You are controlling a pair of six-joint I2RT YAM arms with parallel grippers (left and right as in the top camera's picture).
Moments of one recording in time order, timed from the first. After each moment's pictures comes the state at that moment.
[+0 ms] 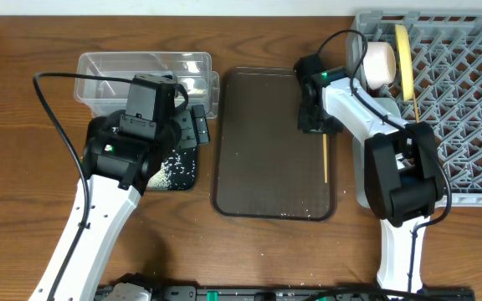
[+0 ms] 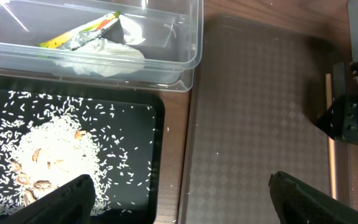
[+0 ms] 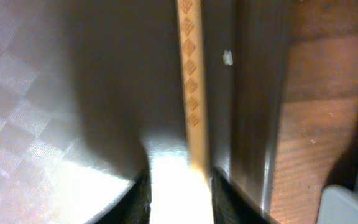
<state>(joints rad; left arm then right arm) -0.28 1.27 1.23 -0.86 -0.04 -0.40 0.34 2.20 1.63 -0.94 0.16 0.49</state>
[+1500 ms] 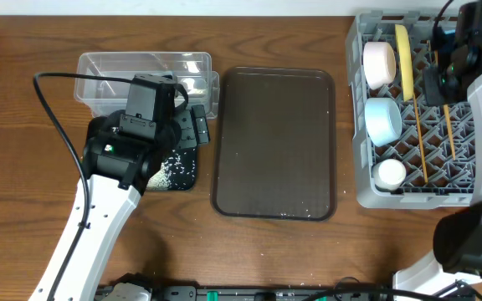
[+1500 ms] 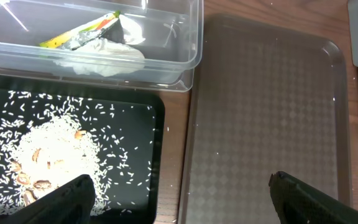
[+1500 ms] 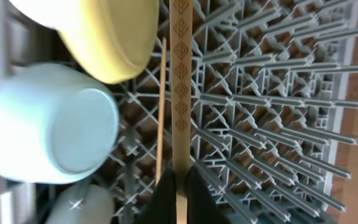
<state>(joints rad) -0.28 1.27 1.23 -0.86 -0.04 -0.40 -0.16 1.81 1.79 -1.17 0.21 -0.27</state>
